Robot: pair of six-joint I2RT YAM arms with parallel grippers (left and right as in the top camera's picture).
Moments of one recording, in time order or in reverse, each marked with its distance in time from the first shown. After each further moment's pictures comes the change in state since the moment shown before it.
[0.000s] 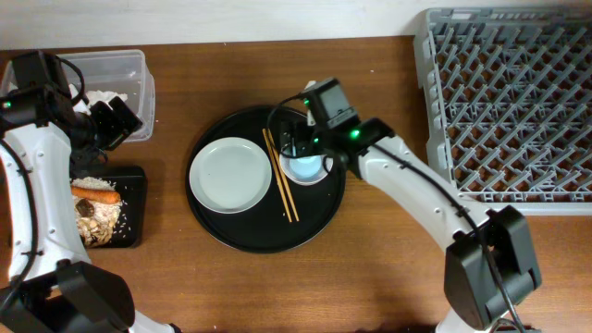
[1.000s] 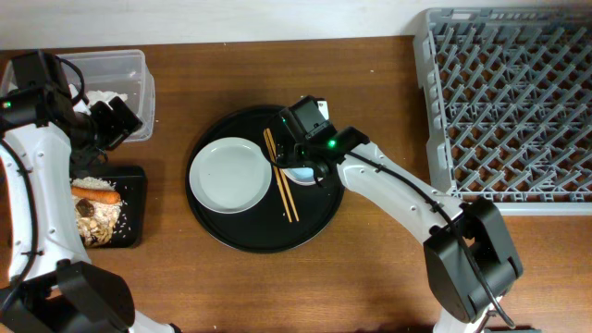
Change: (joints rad) left arm 0.000 0.000 0.000 0.000 0.000 0.000; right arm 0.067 0.066 0.000 -0.050 0.180 0.129
